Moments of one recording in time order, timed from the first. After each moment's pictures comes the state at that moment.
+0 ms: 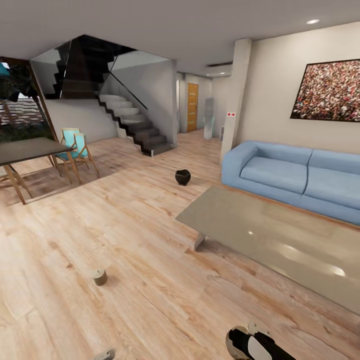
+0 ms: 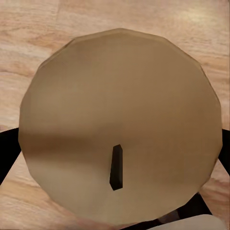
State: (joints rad) left arm -0.39 0.03 -0.26 -0.18 0.67 0.10 0.23; right arm -0.50 -0.04 0.36 -0.27 -0.83 0.18 -0.19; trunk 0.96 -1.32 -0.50
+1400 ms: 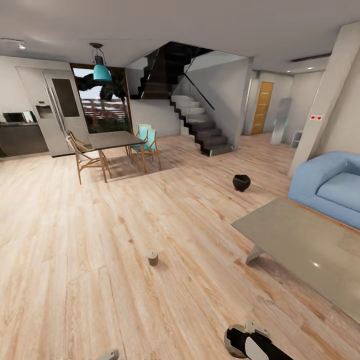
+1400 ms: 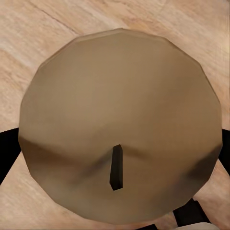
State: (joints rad) left arm -0.39 0.01 -0.26 -0.18 0.69 0.10 0.23; right arm -0.50 -0.02 0.36 -0.27 -0.78 0.16 -0.19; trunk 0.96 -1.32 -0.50
